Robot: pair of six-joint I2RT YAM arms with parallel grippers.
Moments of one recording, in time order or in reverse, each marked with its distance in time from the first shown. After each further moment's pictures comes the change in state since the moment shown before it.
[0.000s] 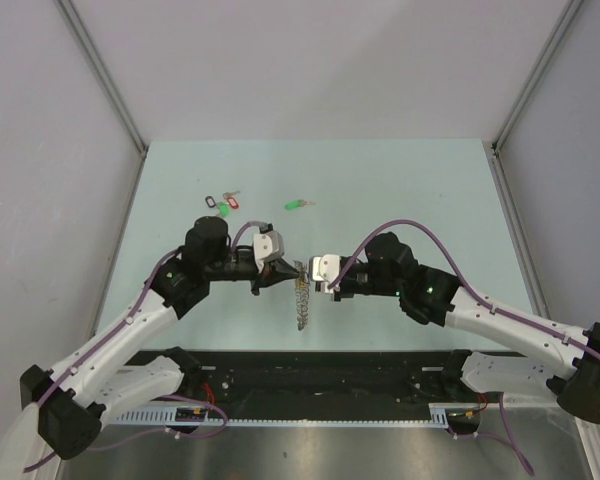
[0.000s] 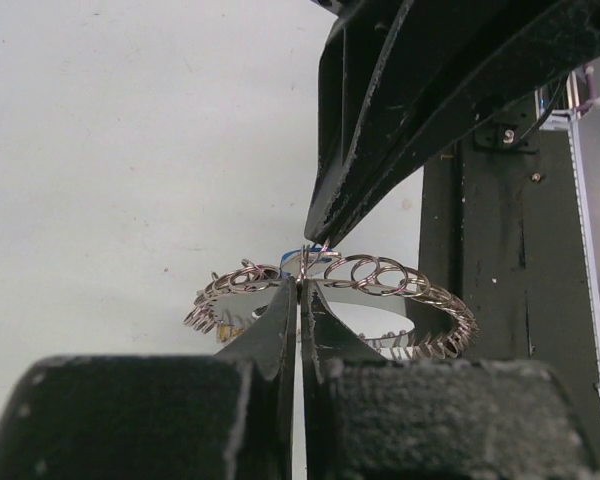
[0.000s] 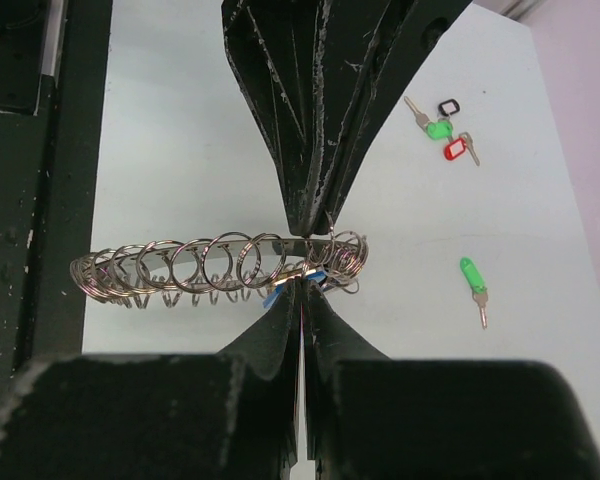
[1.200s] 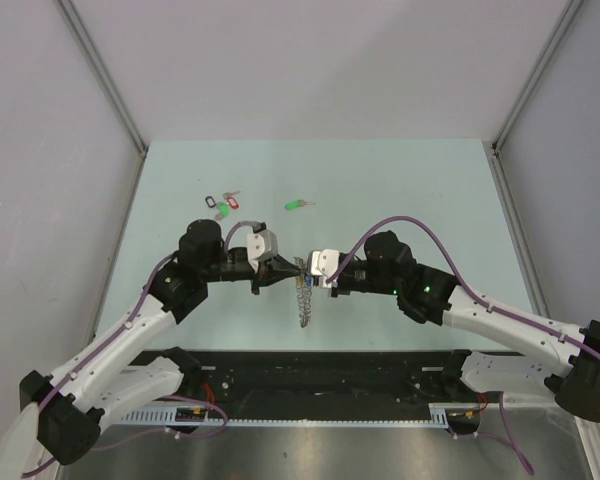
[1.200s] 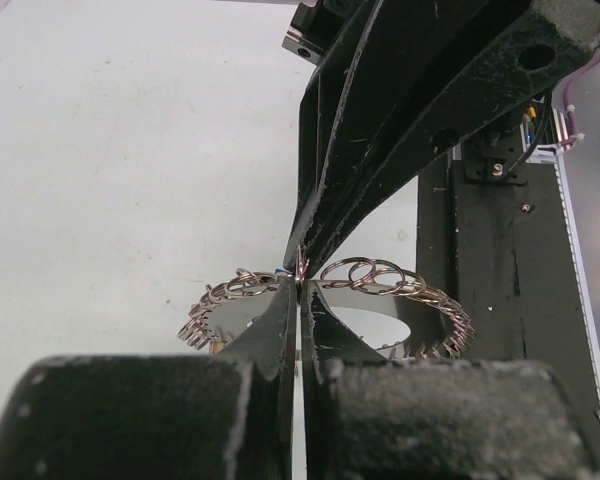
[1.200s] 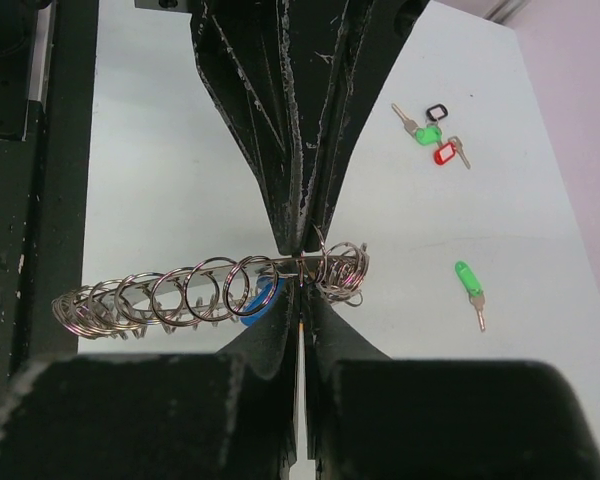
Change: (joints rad) left arm 0.019 -0.028 -0.044 0.136 0.053 -0.078; right arm -0.008 0.017 0.000 0.058 0.024 0.041
